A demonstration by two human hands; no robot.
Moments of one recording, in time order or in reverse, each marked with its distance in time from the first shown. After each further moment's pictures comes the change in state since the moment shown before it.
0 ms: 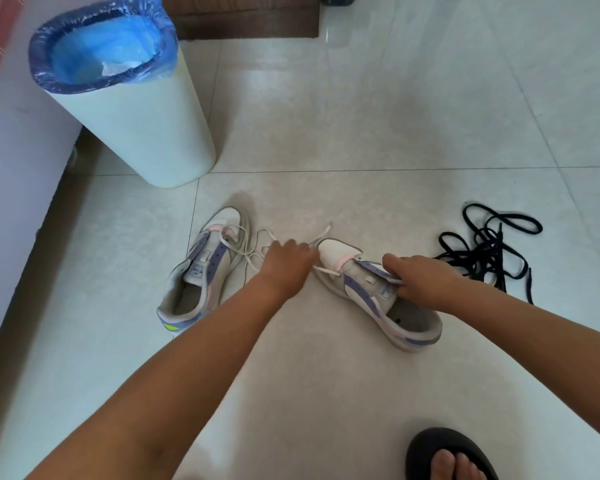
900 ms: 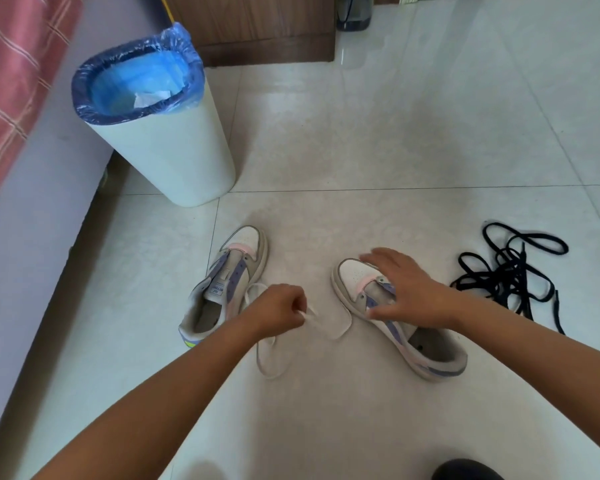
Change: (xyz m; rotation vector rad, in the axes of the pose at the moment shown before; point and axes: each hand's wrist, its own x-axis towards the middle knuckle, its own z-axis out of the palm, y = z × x) left_hand -0.050 -0.032 0.005 -0.763 -0.186 -0.160; right_hand -0.009 -0.042 -0.032 0.411 0.117 -0.166
